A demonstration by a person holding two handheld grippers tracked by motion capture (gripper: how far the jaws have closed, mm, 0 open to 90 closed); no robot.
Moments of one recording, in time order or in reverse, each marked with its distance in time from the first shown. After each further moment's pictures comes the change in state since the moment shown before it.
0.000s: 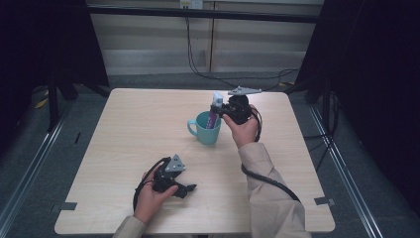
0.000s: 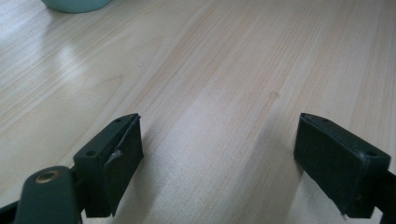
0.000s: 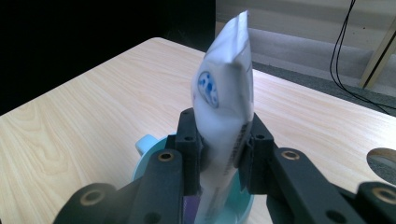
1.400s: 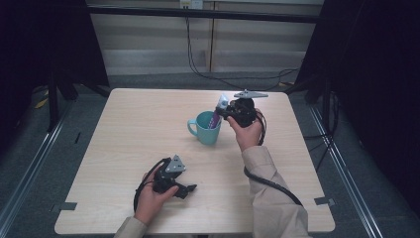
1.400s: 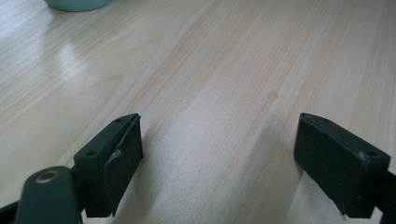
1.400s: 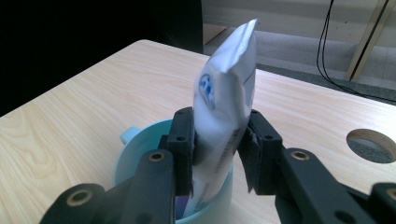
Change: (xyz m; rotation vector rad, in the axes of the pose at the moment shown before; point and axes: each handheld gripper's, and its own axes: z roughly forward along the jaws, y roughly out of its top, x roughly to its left) left arm -0.002 0.000 0.000 0.002 0.009 -0.005; right arm -0.009 -0.012 -0.009 -0.017 -0.043 0.045
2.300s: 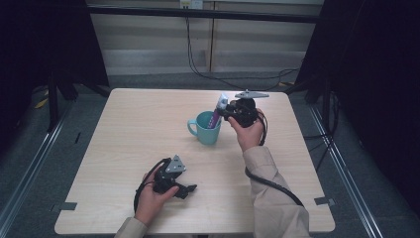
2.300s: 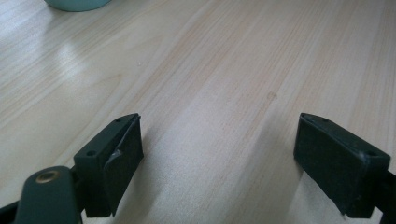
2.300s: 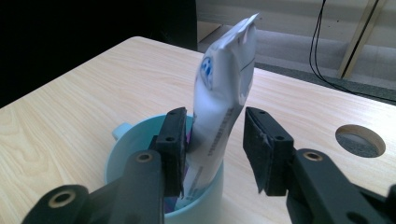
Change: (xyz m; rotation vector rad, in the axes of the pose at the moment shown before) left arm -0.001 0.000 0.000 -0.002 0.002 -0.002; right arm -0.002 -0.001 -0.003 0.010 -0.023 -0.006
